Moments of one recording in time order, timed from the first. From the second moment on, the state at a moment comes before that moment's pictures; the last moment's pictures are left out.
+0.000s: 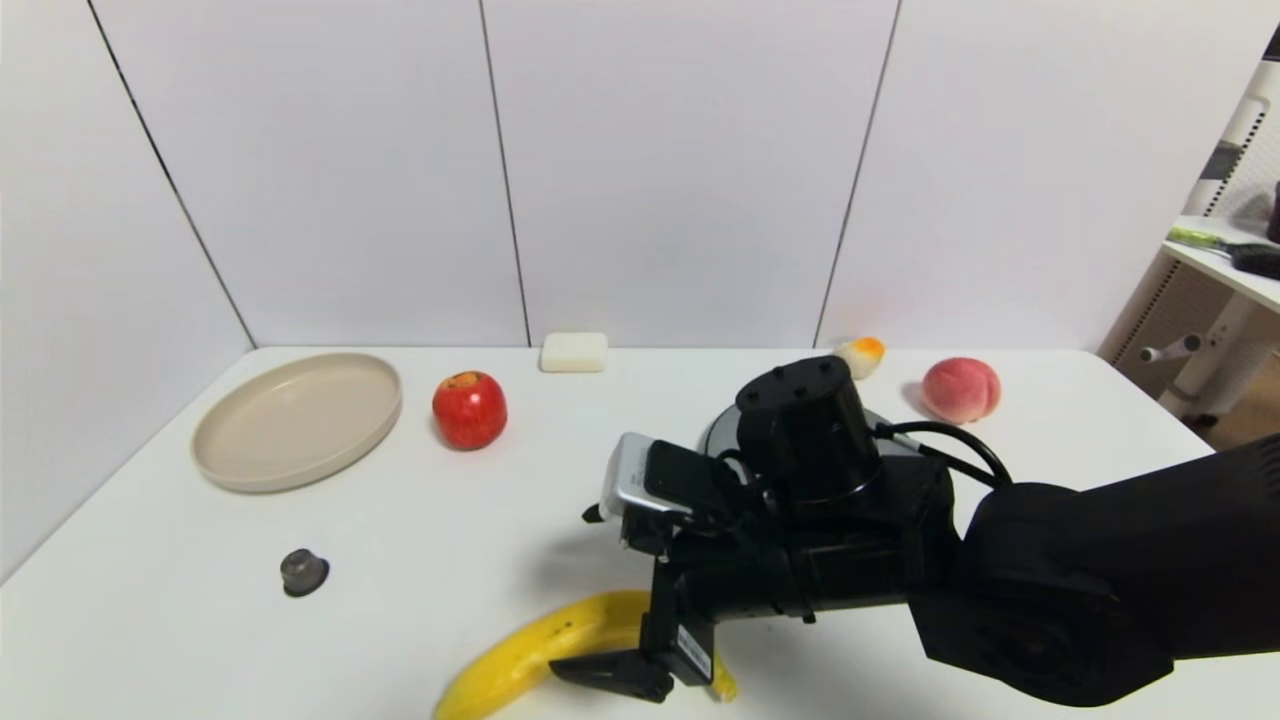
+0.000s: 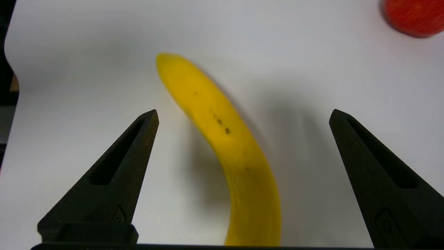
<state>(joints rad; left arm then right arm) 0.00 0.00 0.00 0.00 0.00 0.00 0.83 1.89 -0.94 -0.45 0.48 -0.45</state>
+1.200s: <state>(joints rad) 0.00 0.00 0.00 0.00 0.00 0.00 0.81 2.01 -0.96 -0.37 0.49 -0.50</state>
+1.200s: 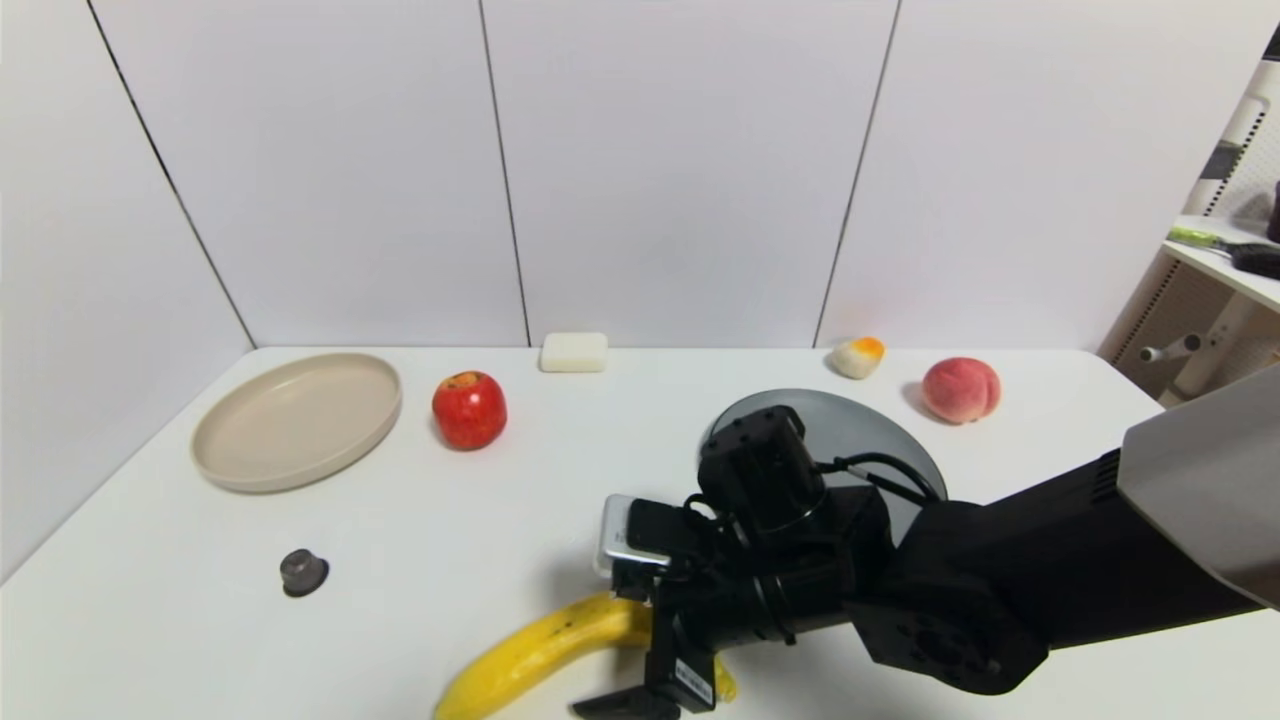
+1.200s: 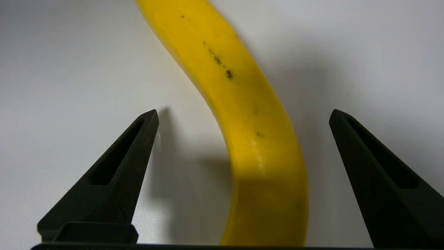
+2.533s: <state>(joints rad) 0.00 0.00 0.00 0.00 0.00 0.00 0.77 1.90 -0.98 -0.32 0.50 -0.51</state>
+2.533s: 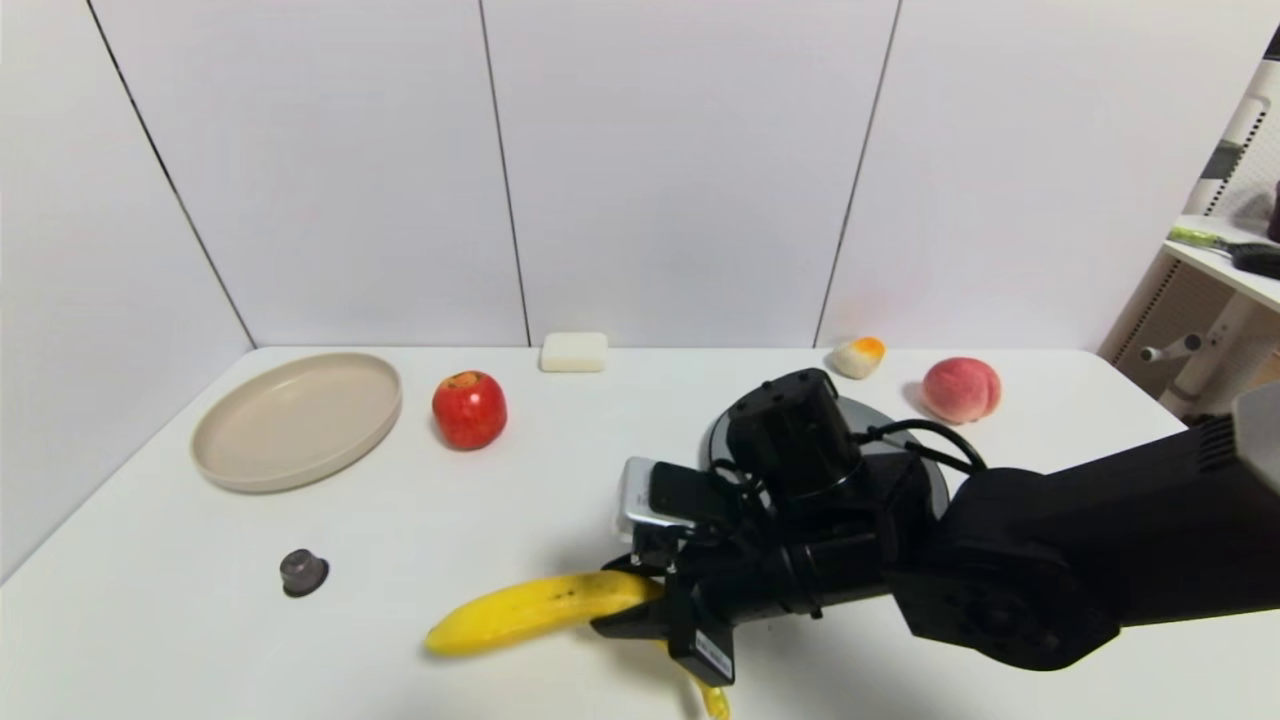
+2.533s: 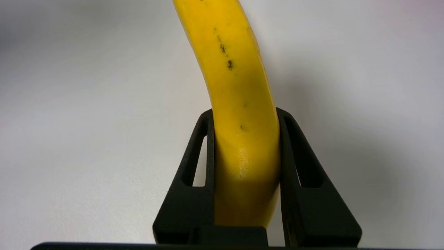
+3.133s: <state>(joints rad) 0.00 0.00 0.00 0.00 0.00 0.00 0.42 1.76 -1.01 -0.28 0.50 -0.54</state>
